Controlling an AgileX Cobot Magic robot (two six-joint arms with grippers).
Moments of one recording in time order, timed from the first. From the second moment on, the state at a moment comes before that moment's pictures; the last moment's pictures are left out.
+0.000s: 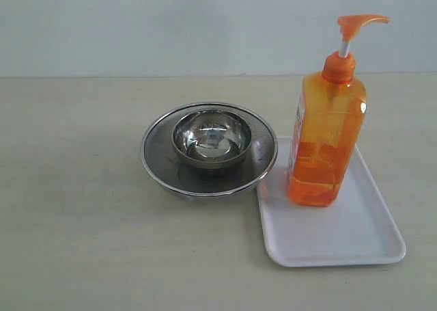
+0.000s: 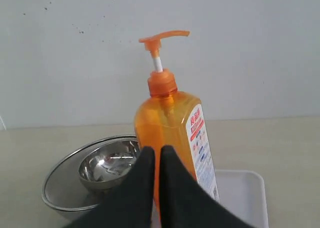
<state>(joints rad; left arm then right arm) 0.05 0.00 0.00 -0.01 0.34 -0.28 0.32 0.01 -0.02 -1.74 -0.07 1.97</state>
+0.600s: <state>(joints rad) 0.05 0.00 0.00 -0.01 0.34 -0.28 0.32 0.01 -0.02 0.00 -0.06 0.24</state>
